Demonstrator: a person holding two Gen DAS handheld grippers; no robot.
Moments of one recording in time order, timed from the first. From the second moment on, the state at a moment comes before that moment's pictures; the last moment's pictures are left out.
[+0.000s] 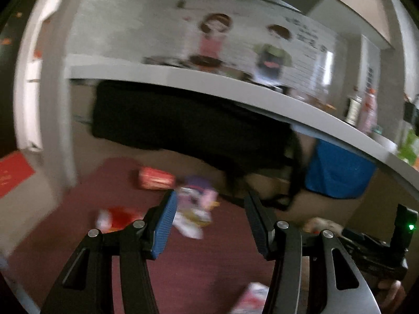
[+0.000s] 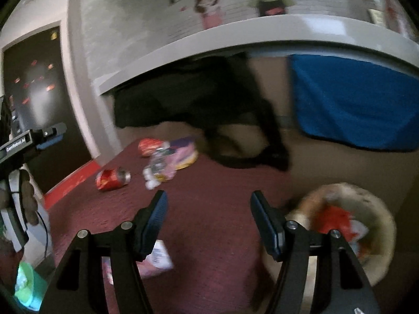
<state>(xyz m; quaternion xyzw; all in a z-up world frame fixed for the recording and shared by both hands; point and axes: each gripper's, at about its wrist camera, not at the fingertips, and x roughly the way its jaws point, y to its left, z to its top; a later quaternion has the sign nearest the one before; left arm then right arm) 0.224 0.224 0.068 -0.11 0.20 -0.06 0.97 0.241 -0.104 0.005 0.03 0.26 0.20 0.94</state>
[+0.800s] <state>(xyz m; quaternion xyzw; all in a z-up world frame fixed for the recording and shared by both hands) 0.363 0.357 -0.103 -0.16 0.37 0.05 0.91 0.299 0.019 -0.050 -0.04 0.34 0.26 0.90</state>
